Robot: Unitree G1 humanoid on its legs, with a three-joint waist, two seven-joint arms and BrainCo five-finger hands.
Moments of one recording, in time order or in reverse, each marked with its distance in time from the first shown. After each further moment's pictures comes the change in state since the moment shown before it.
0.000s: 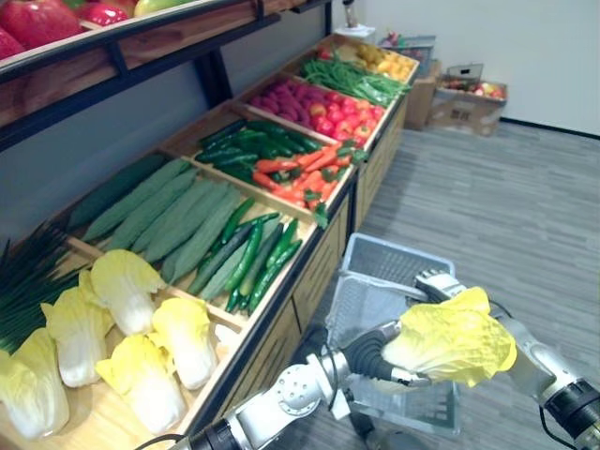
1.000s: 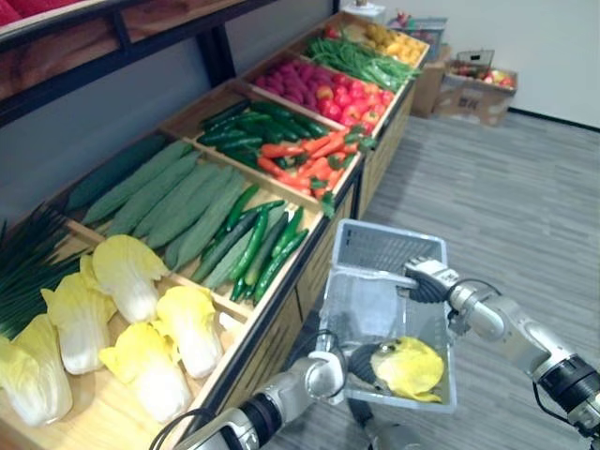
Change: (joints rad) left arm -0.195 -0.259 0.046 0.706 0.532 0.062 0.049; right arm -0.104 -0.003 -0.024 0.053 0.080 -0.012 0.101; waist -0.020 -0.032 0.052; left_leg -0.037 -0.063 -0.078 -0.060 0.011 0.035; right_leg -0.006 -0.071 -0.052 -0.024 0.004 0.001
